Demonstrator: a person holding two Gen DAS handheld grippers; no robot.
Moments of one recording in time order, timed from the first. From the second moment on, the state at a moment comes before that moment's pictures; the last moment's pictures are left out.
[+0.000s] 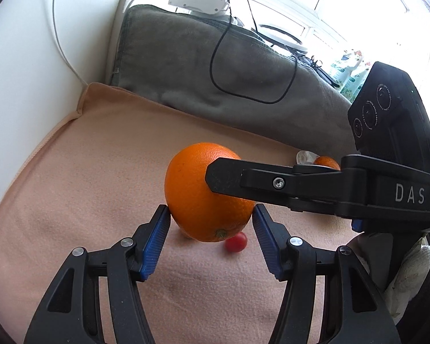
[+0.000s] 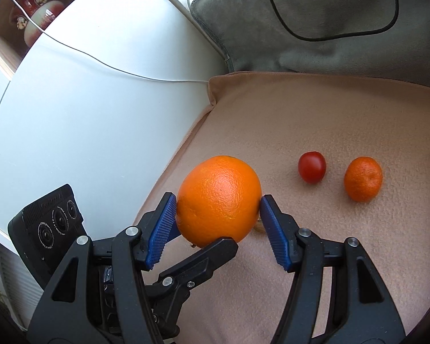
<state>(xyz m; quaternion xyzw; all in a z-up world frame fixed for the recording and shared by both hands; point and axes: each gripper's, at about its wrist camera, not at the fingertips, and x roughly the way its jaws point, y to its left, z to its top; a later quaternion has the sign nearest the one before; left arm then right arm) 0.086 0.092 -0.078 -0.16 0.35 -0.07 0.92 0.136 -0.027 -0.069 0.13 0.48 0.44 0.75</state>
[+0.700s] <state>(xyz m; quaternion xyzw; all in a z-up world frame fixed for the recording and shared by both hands) 0.117 -0.011 -0.058 -0.11 0.34 -0.16 0.92 0.154 -0.159 -0.045 0.17 0.44 0.37 0.80</state>
